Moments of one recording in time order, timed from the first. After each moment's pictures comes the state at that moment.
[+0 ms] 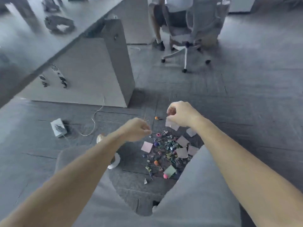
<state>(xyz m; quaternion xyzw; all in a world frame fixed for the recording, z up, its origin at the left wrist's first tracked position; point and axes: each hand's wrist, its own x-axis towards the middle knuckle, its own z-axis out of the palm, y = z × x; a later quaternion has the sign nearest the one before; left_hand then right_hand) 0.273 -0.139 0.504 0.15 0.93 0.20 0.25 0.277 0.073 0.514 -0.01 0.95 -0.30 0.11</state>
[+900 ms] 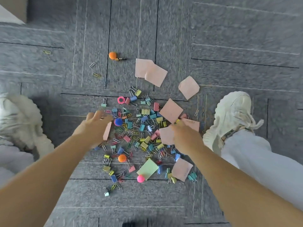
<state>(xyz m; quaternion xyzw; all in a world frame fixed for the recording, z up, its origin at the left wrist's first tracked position) 0.061 -0.105 0.019 0.22 0.87 -0.11 0.42 0.176 0.184 0.017 0.08 0.91 -0.09 0.39</state>
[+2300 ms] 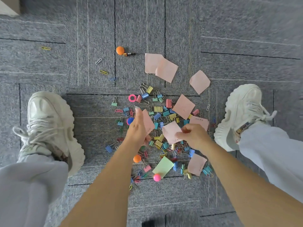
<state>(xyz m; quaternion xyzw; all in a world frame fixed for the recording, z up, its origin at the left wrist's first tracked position) 0.095 -0.042 0.011 -0.28 0.64 0.51 0.50 0.179 0.154 0.006 0.39 0.77 -0.38 0.34</state>
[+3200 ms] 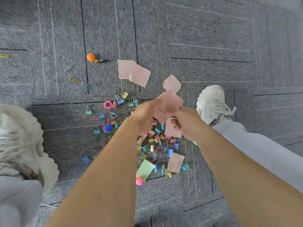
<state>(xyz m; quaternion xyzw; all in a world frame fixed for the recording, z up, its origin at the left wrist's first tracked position) 0.057 0.051 0.041 -0.15 0.49 0.61 0.60 0.131 0.177 0.069 0.57 0.57 -0.56 0.18</state>
